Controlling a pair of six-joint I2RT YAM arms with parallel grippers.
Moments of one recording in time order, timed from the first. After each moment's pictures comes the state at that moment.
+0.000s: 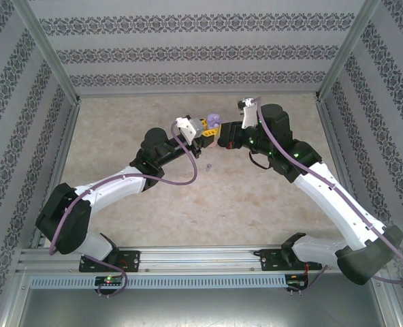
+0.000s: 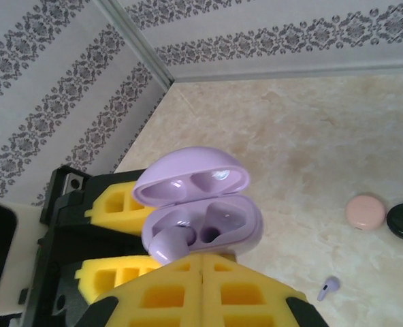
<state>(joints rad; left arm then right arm) -0.63 1.49 0.93 0.69 0.35 0.10 0.57 1.19 1.26 -0.47 -0.23 0.47</state>
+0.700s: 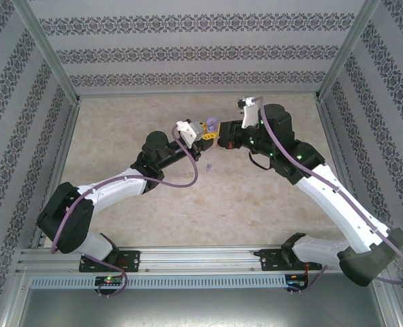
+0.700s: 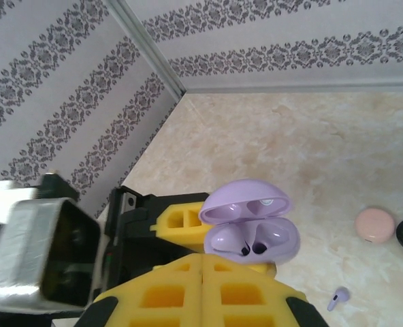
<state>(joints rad) -0.63 1.49 0.87 0.72 0.32 0.10 0.59 1.15 1.28 -0.48 -0.20 0.48</state>
